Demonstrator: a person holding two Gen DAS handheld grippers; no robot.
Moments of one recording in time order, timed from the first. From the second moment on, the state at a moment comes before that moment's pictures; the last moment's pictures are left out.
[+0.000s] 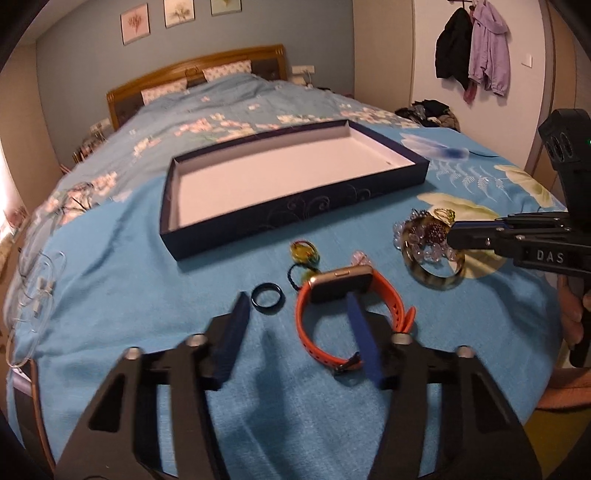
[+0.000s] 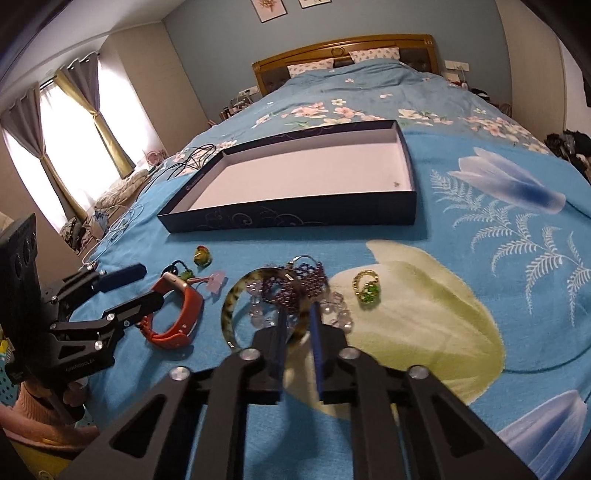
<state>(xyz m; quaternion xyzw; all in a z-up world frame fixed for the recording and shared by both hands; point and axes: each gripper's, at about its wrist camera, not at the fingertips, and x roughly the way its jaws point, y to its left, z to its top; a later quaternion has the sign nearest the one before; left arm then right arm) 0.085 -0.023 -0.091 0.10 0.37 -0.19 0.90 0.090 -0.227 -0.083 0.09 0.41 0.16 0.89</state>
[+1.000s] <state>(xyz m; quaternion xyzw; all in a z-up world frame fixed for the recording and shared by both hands) 0.099 -0.019 -0.090 0.06 0.42 -0.21 0.88 0.089 -0.229 -0.062 0.04 0.40 0.18 0.90</state>
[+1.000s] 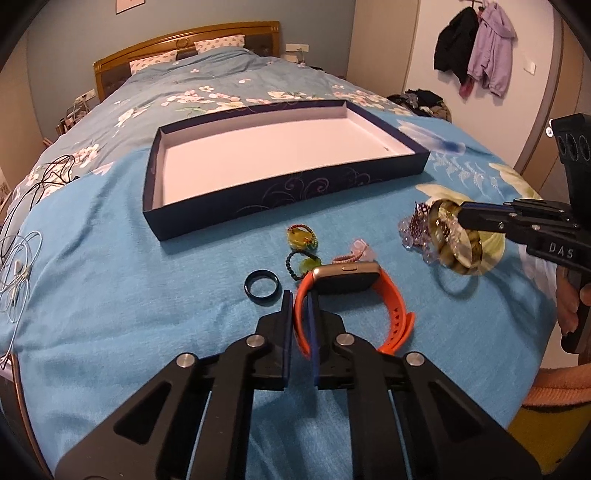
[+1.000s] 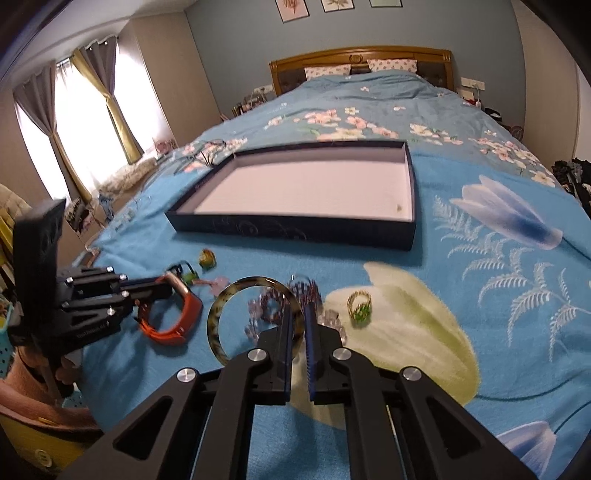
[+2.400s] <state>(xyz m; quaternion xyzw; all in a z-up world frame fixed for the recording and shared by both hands) 0.364 -0.024 -0.068 -0.01 0.44 -0.10 0.89 0.344 -0.222 -0.067 0.03 0.45 0.10 0.89</state>
